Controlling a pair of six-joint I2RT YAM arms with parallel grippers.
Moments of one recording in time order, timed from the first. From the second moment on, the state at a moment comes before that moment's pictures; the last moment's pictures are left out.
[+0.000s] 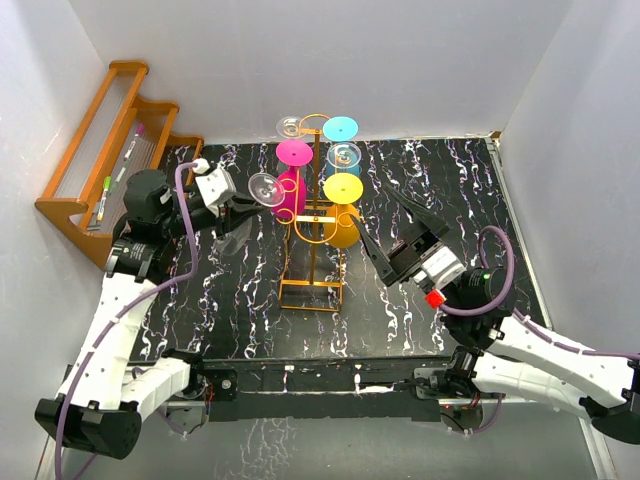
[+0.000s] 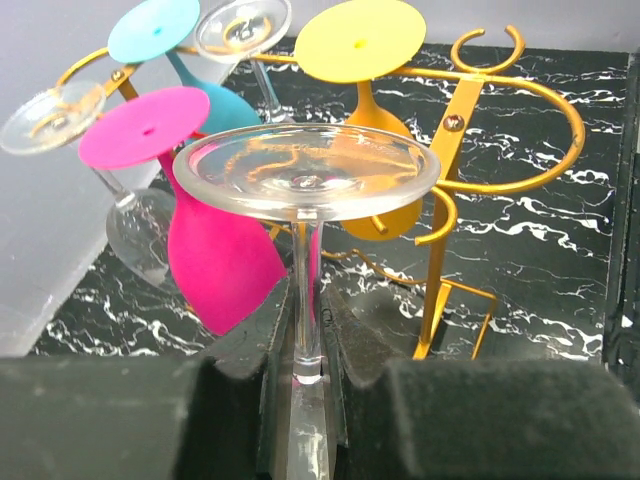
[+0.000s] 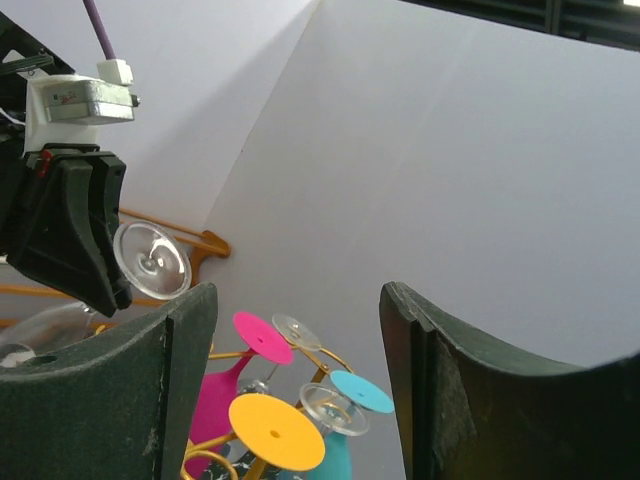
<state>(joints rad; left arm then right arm) -0.20 0.97 1.12 -0.37 0.90 0.39 1.03 0.74 0.70 0.75 0.03 -0.70</state>
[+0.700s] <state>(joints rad) -0.20 1.15 1.09 -0.18 0.95 0.41 1.03 0.73 0.68 0.66 0.11 -0.63</state>
